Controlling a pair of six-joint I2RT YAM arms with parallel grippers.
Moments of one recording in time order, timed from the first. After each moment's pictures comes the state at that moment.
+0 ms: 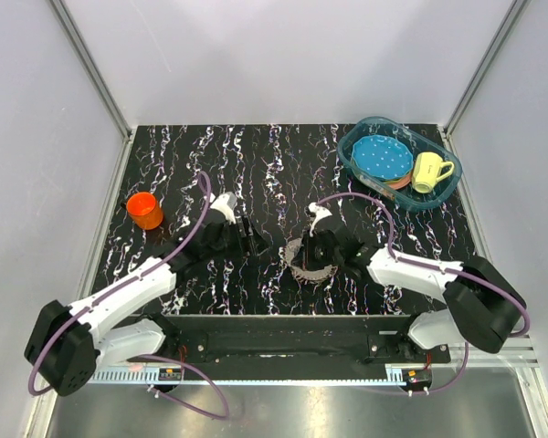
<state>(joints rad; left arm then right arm) -0.64 1.03 0.63 -0.20 0.10 -0.71 0.80 1.39 0.68 0.01 -0.11 0.65</state>
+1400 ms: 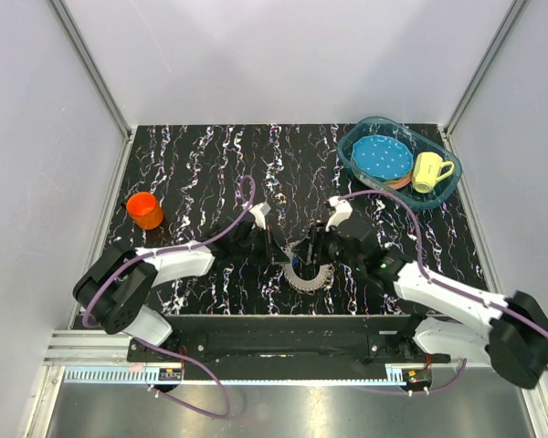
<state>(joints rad) -0.70 1.50 0.64 0.20 0.37 -0.84 0.80 1.15 0.59 0.10 -0.05 0.65</state>
